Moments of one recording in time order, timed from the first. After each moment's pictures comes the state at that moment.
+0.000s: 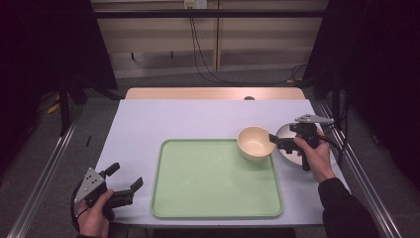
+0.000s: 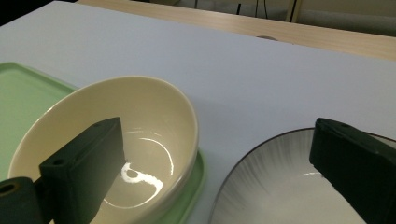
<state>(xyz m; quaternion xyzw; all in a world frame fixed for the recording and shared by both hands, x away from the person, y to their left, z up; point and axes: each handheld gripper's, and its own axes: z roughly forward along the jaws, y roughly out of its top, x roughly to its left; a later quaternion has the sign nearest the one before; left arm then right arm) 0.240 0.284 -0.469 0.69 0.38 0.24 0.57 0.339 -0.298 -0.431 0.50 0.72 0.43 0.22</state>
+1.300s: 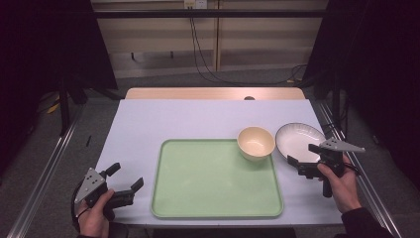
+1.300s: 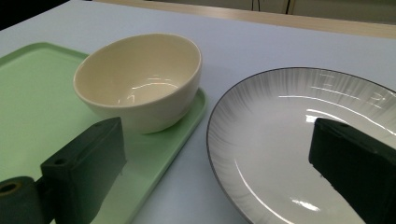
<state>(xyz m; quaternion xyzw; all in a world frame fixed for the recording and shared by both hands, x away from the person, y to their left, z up) 0.239 0.283 -0.468 0.69 0.38 0.24 0.57 0.255 -0.330 -0.434 0.50 0.70 0.45 0.24</state>
